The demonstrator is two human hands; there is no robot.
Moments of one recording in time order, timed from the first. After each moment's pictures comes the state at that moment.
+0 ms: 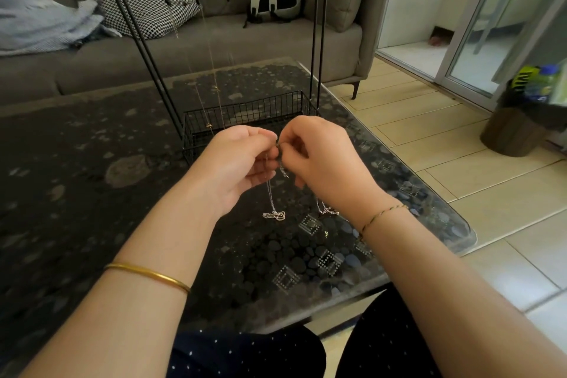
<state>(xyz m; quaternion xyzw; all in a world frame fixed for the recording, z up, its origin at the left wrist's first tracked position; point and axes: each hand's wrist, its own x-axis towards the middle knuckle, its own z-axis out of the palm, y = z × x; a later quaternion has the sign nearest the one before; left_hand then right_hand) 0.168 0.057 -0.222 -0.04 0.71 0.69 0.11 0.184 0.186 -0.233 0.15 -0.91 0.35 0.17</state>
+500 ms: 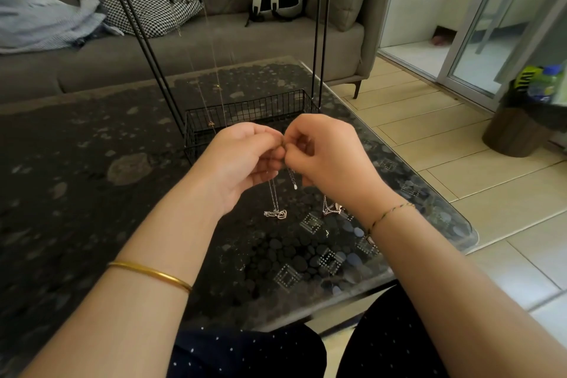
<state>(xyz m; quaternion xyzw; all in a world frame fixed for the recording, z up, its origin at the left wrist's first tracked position) 0.171 0.057 -0.221 -0.02 0.73 0.67 0.11 0.186 0.190 -0.234 0.15 -0.89 0.39 0.18</state>
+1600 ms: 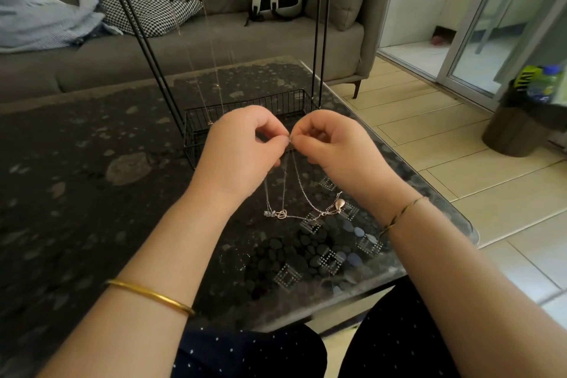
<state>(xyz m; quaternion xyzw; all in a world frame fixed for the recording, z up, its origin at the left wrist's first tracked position) 0.179 0.056 -0.218 0.14 0.89 0.41 -0.12 0.184 0.199 -0.232 0.10 -0.84 0.52 0.11</state>
